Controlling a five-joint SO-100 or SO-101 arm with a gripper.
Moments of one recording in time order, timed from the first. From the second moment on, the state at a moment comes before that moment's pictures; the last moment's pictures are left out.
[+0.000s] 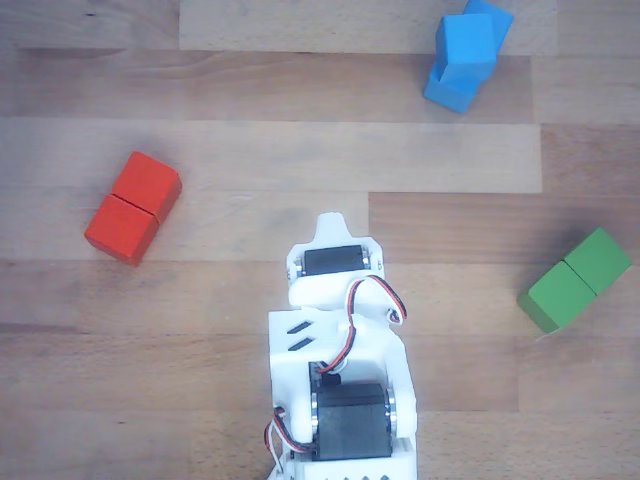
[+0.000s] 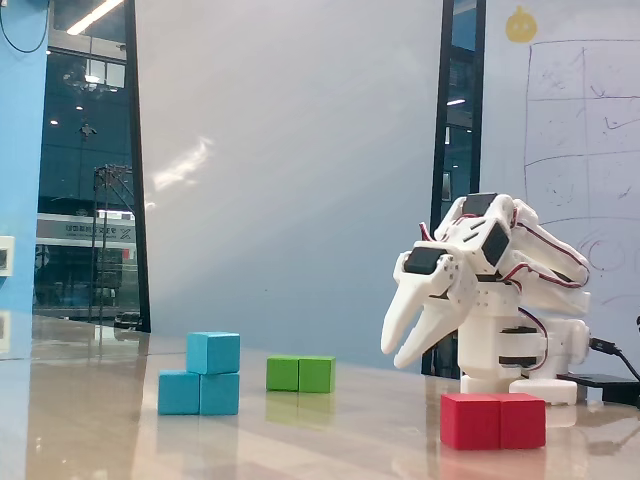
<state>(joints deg) -6.4 195.8 176.7 69.4 -6.9</state>
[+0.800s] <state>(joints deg) -1.8 195.8 176.7 69.4 -1.1</state>
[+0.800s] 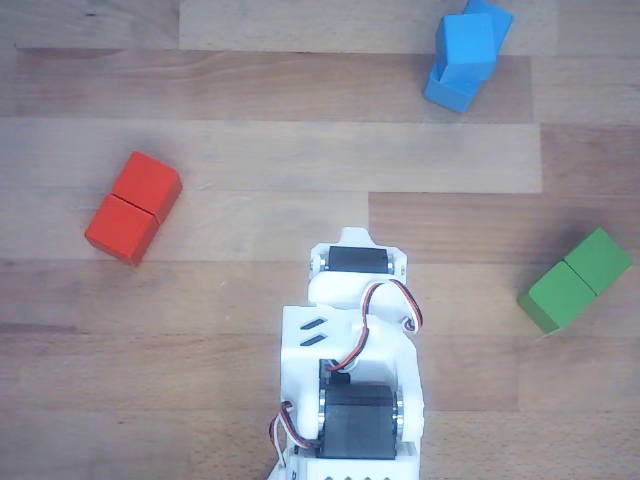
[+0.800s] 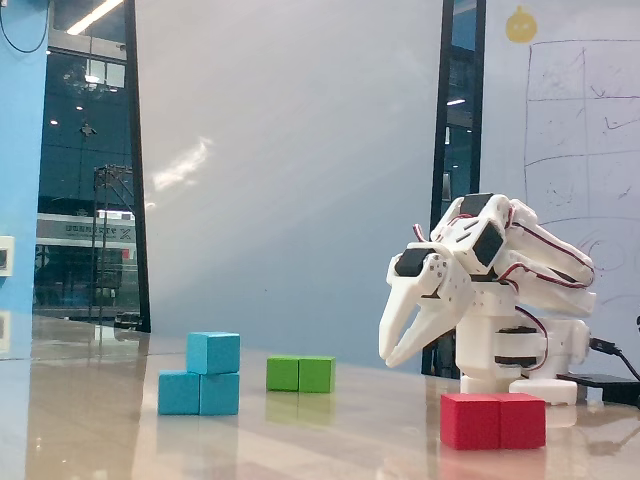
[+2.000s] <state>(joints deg) -3.8 195.8 176.7 69.4 -4.0</state>
